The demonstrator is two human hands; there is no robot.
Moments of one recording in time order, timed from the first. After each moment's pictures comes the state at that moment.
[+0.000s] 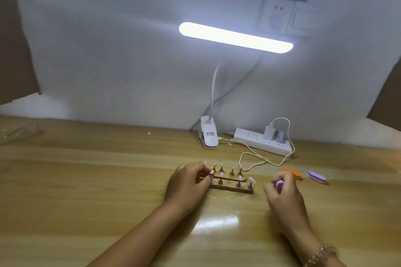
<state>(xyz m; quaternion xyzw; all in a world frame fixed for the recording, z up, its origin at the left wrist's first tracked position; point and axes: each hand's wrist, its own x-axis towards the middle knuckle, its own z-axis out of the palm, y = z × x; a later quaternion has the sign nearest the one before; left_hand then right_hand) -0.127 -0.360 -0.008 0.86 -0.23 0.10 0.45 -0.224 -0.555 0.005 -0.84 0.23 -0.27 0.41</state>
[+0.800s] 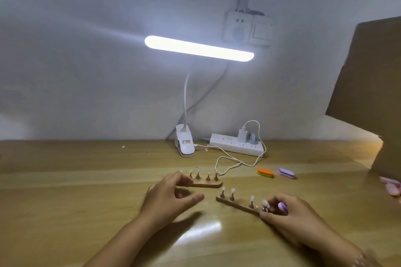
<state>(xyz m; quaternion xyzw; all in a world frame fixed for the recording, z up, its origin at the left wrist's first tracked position) -0.141 -0.352 0.008 0.87 -0.26 0.00 0.43 -0.285 -0.612 0.022 -0.93 0.20 -0.08 0.30</state>
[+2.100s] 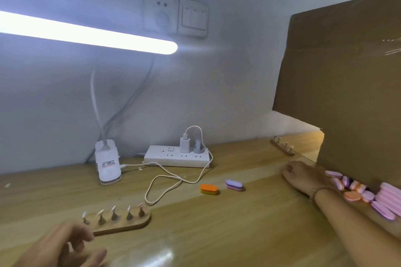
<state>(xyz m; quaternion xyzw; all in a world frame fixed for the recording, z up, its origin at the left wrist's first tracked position) -0.077 -0.361 -0.067 0.89 -0.20 0.18 0.35 -0.246 -0.872 0.026 -0.90 0.42 -0.10 0.09</state>
